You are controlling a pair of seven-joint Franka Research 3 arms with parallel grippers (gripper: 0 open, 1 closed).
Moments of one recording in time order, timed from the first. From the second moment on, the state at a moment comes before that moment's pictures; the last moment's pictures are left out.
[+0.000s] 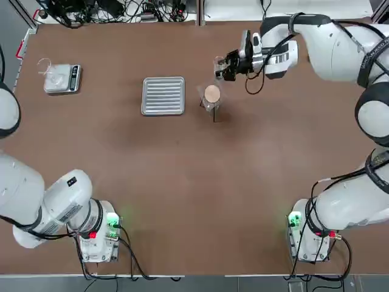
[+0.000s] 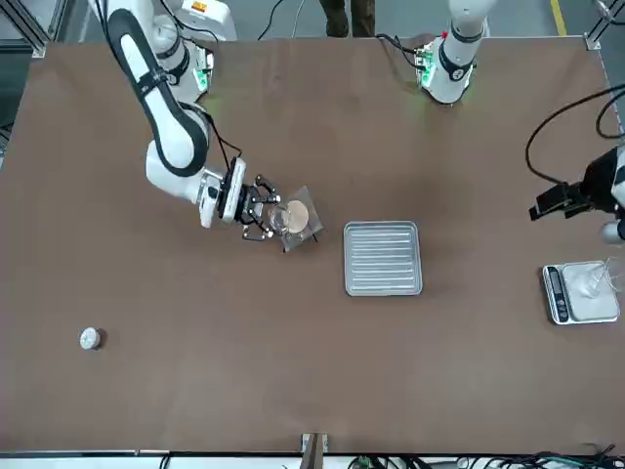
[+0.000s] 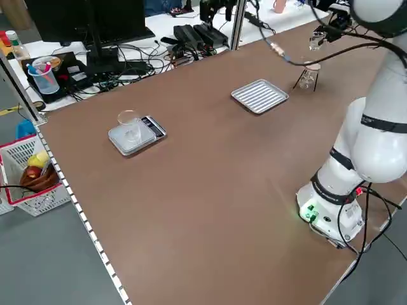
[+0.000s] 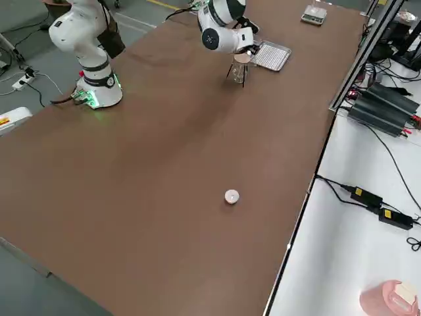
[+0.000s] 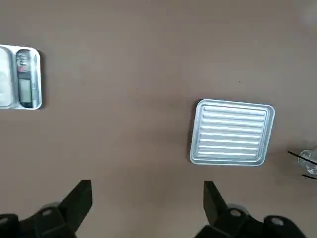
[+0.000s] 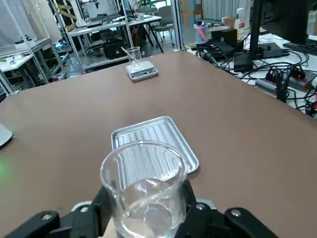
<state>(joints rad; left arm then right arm) 0.59 0.09 -0.56 -1.59 -0.10 1.65 -0.06 0.15 0.26 0.40 -2.15 1.72 2.46 -2.15</state>
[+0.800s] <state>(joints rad) 0.01 -0.02 -0.04 -1.42 -0.08 1.48 -0.06 0.20 0.26 0.40 -2.20 1.86 2.46 -2.36</state>
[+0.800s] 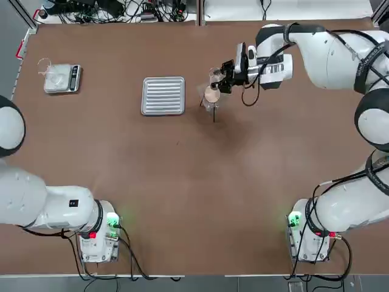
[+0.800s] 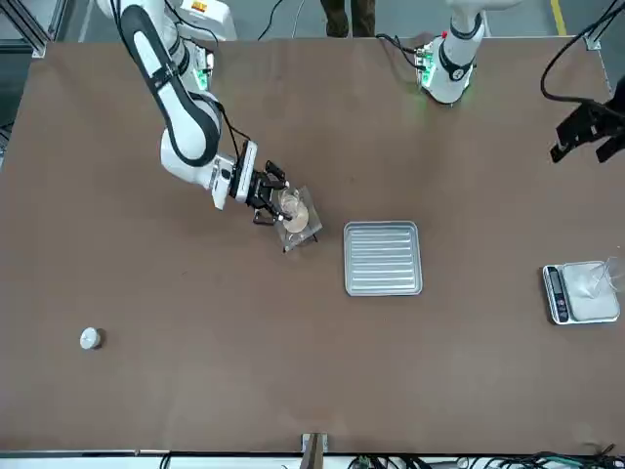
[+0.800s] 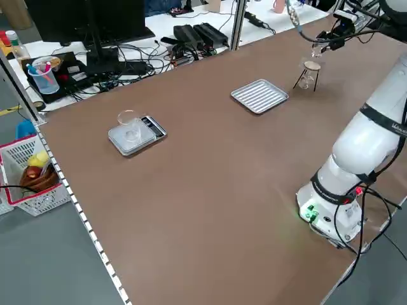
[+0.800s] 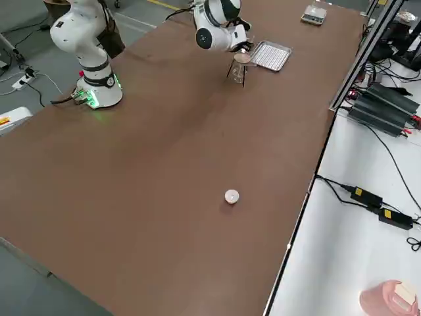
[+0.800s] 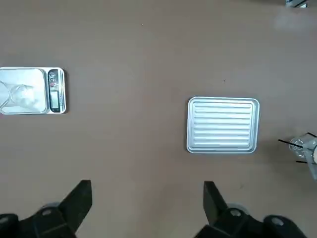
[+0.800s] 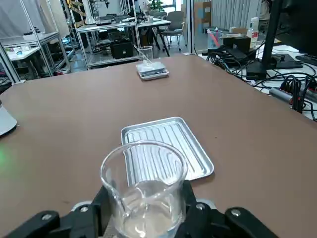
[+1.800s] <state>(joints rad) 0.03 0.00 -0.04 -1.43 -0.06 1.48 -0.06 0.24 0.34 0.40 -2.19 1.95 2.46 -2.45</state>
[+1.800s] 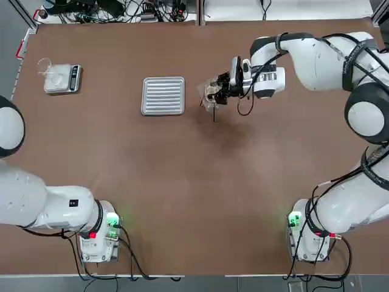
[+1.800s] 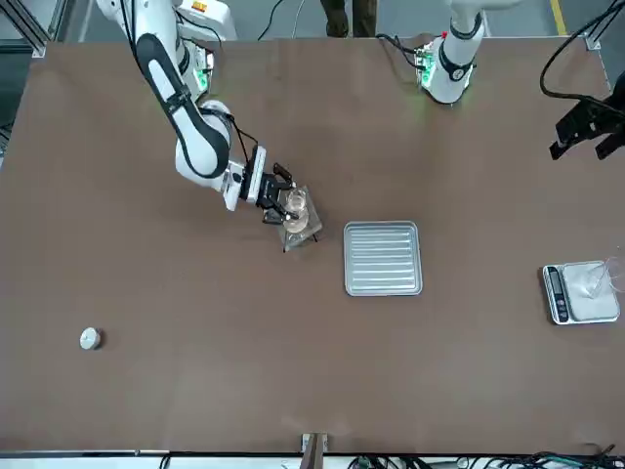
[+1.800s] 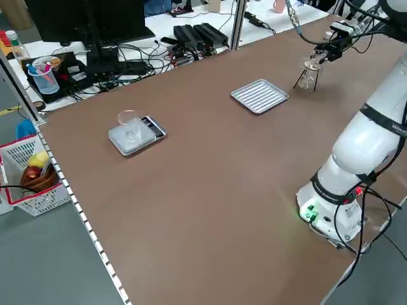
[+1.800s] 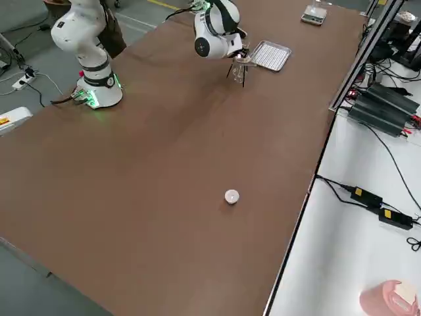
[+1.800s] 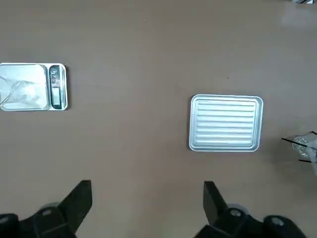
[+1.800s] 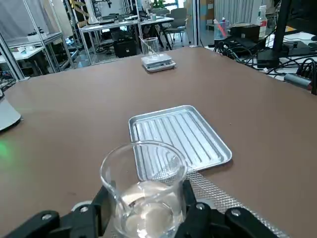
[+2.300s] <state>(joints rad) 0.02 0.05 -0.05 -1.43 0.01 1.48 -0.06 0.24 0.35 0.40 -2.18 1.95 2.46 -2.45</state>
